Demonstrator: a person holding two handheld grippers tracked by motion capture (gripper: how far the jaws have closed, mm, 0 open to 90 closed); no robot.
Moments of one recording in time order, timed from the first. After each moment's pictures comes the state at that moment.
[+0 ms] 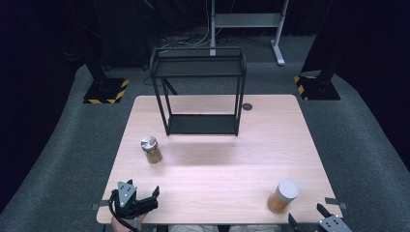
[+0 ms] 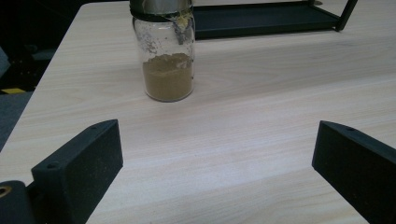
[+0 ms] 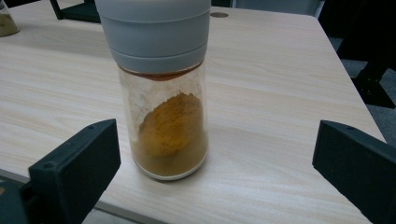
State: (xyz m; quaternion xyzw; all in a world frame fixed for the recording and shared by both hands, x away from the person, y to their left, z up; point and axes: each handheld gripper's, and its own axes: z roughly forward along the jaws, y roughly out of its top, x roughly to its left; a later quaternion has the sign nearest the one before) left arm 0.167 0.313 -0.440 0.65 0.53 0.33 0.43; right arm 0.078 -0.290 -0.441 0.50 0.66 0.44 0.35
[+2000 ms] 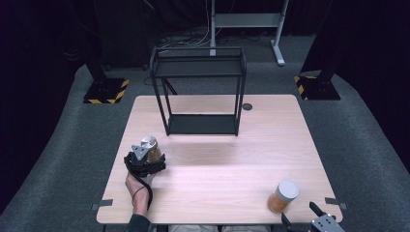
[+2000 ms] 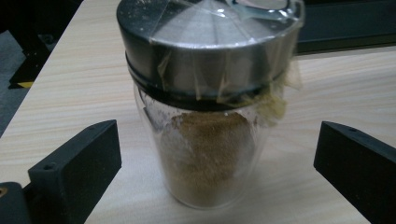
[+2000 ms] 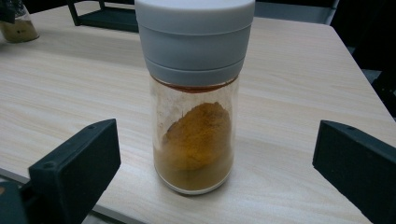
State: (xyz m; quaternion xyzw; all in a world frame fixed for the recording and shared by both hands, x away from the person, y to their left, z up) left arm 0.305 0.295 -0.447 0.66 0.56 0.33 0.39; right arm 0.082 -0.280 -0.446 0.48 0.66 0.46 0.35
